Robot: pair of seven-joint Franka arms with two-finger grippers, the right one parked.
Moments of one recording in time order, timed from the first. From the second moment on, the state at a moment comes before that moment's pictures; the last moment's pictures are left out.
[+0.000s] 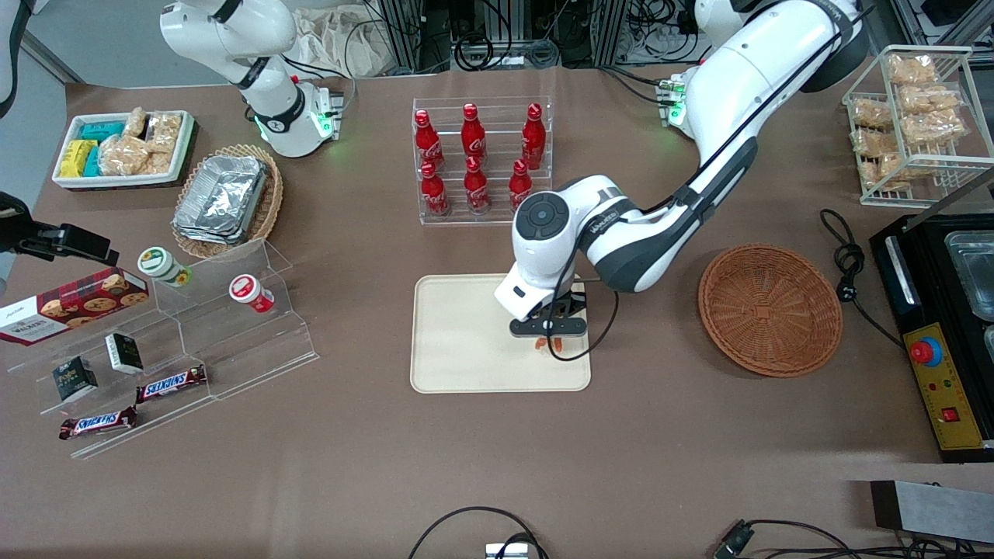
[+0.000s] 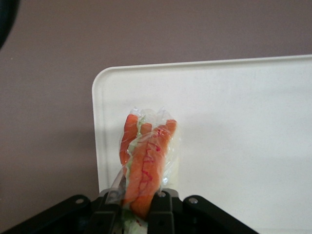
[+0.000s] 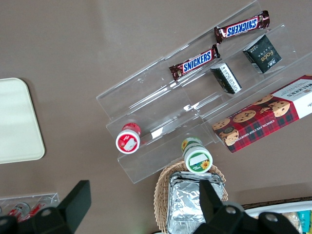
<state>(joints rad) -0.15 0.76 -0.73 -1.50 0.68 2.02 -1.00</state>
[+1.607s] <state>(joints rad) -0.27 0.83 -0.59 -1.49 0.71 2.09 -1.05</state>
